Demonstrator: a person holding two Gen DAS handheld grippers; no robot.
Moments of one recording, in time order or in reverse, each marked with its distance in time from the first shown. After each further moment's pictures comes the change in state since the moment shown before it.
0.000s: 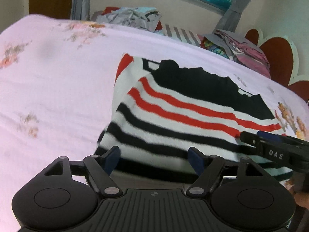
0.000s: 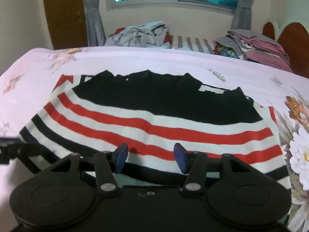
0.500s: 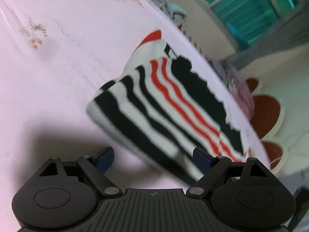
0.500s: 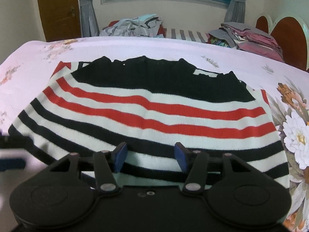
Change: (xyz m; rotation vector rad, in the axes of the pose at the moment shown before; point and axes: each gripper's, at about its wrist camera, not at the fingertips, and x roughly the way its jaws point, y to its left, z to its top) left arm 0.030 0.040 -0.045 -0.491 0.000 -0.242; right arm -0.005 0.008 -0.024 -0.004 0.041 -0.043
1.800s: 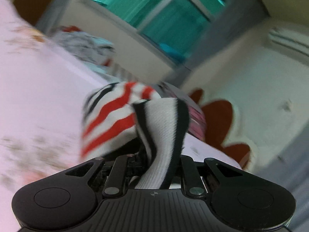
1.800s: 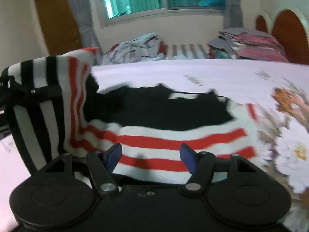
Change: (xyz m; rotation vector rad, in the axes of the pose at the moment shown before) left arm 0.074 -0.182 0.024 0.323 -0.196 -0.292; right arm -0.015 -0.106 0.016 0.145 -0.117 0.106
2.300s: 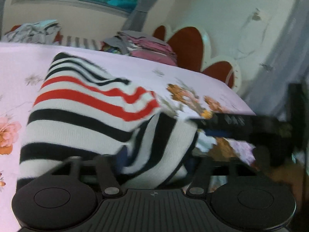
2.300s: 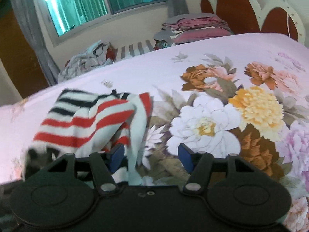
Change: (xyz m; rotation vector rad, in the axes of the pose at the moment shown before) left arm 0.056 -0.089 -0.072 0.389 0.305 -0.093; right arm -0.052 -0.130 -0.012 0.241 -0.008 -0.113
